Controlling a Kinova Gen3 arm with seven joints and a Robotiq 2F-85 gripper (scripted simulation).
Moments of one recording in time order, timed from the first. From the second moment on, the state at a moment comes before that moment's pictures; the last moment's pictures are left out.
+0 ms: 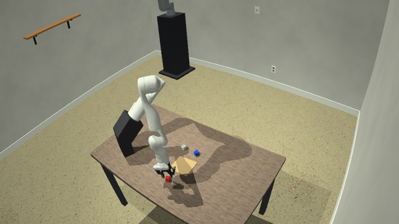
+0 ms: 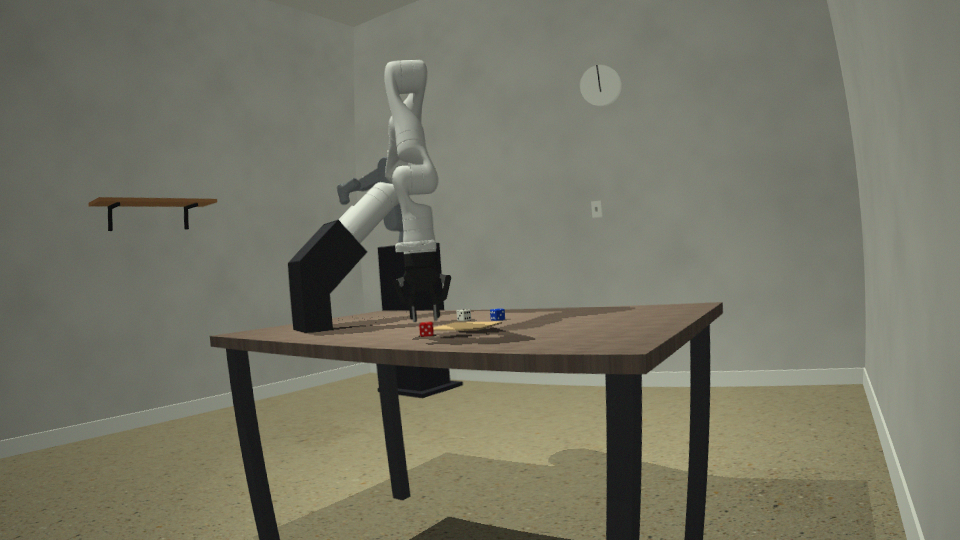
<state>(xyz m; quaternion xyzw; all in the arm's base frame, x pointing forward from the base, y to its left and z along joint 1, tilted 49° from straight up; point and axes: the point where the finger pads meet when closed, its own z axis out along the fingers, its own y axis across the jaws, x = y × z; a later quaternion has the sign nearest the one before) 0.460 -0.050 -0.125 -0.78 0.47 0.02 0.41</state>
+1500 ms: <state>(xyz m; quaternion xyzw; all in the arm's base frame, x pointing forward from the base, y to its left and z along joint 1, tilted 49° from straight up) 0.469 -0.029 -0.144 -0.78 0.47 0.02 0.41</state>
